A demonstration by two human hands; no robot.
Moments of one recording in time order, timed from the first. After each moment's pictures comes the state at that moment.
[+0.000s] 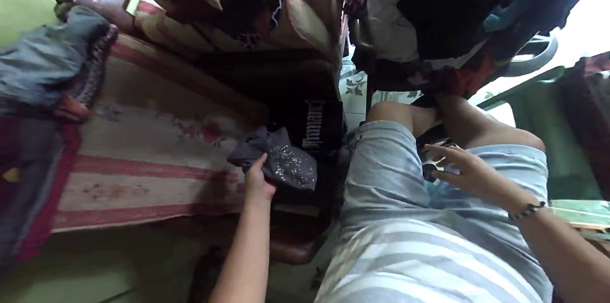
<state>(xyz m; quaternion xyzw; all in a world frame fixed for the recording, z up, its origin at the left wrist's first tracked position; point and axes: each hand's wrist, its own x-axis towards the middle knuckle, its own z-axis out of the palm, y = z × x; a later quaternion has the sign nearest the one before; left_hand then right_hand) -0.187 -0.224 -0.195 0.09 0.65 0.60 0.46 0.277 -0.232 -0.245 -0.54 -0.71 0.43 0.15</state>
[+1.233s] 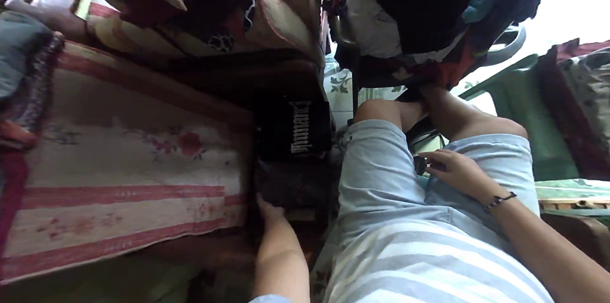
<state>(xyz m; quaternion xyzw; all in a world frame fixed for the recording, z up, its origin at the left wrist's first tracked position) -0.147 -0.274 -0.233 0.00 0.70 0.60 0.39 0.283 -0.240 -0.289 -0.61 -0.70 0.36 0.11</state>
